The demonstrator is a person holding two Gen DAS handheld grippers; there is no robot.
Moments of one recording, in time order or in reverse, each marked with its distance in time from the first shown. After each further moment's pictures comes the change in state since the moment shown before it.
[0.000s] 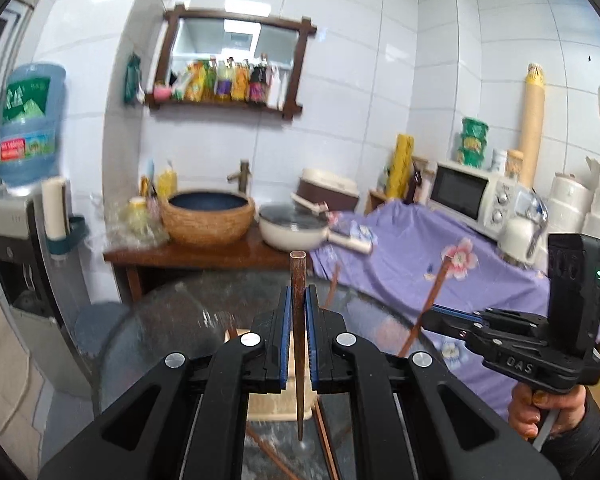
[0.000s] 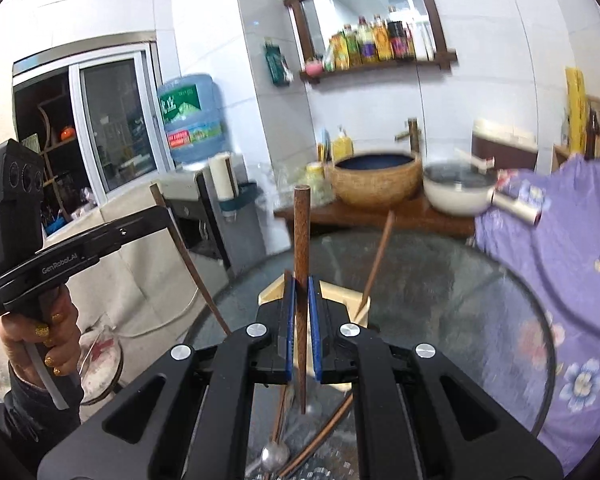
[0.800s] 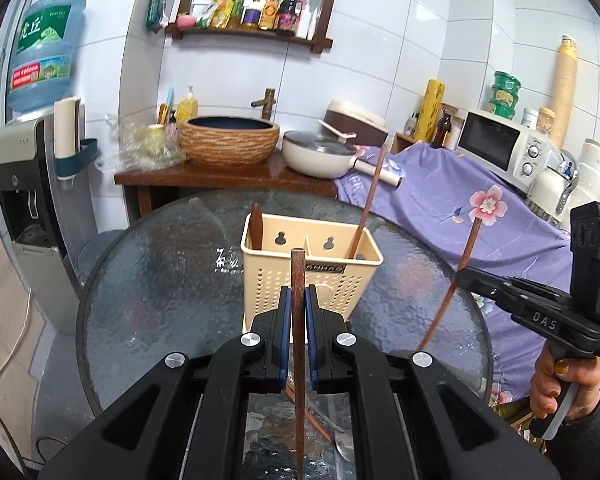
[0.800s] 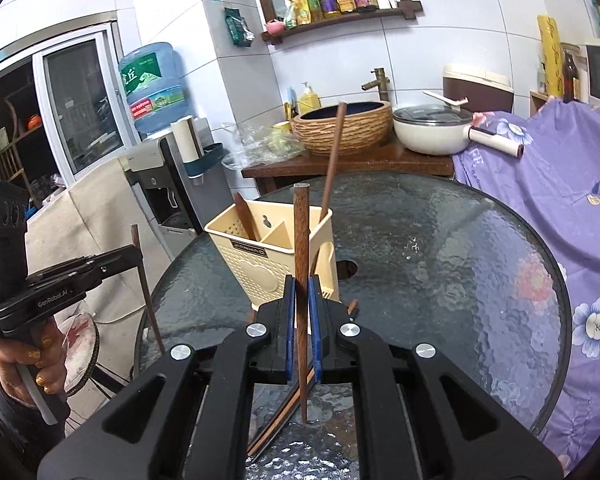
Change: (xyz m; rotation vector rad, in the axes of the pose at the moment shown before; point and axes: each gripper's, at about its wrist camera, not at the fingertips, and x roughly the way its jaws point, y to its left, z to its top) left arm 0.041 0.024 -0.108 -0.063 0.200 0.052; right arm 0.044 -0.036 -0.098 0.093 0.123 -0.074
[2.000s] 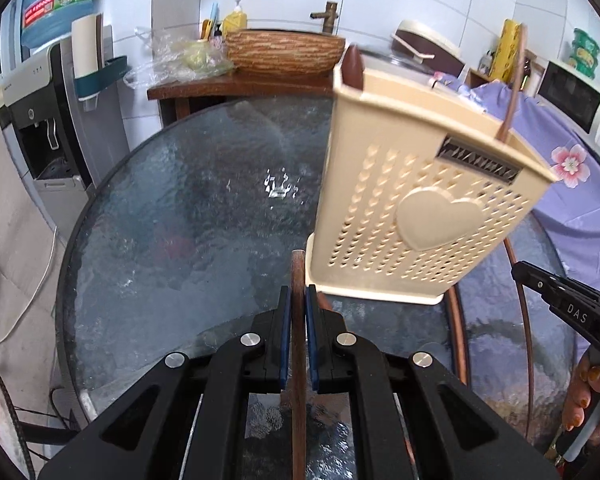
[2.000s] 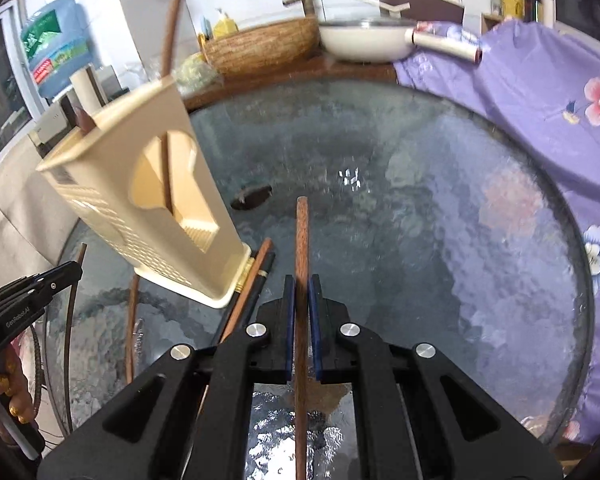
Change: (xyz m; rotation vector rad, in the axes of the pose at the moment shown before) left arm 0.121 0.052 -0.044 -0.074 0.265 0.196; right arm 0.127 -0.063 -0.049 0.133 0.219 -0.235
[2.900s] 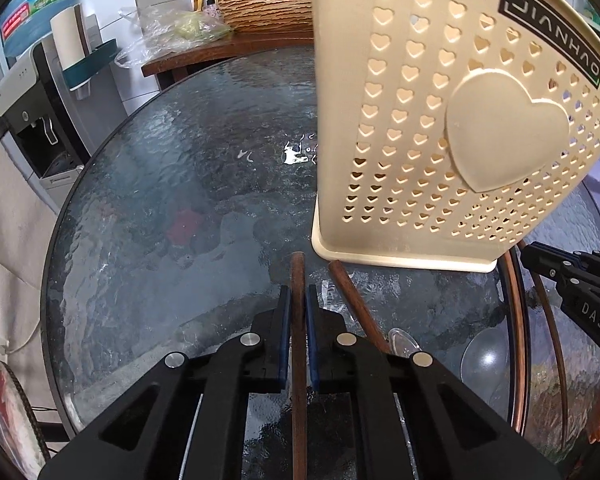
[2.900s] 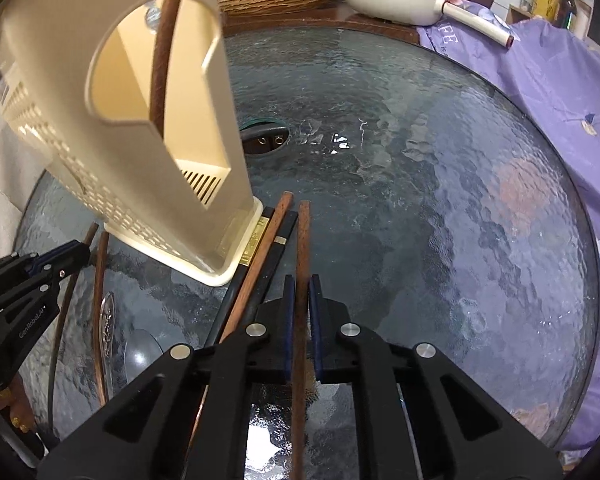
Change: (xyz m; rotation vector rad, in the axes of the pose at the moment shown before) left arm 0.056 -0.014 -0.015 0.064 0.147 0.107; right arm 0.061 0.027 -0.001 -0.087 0.199 -0.085
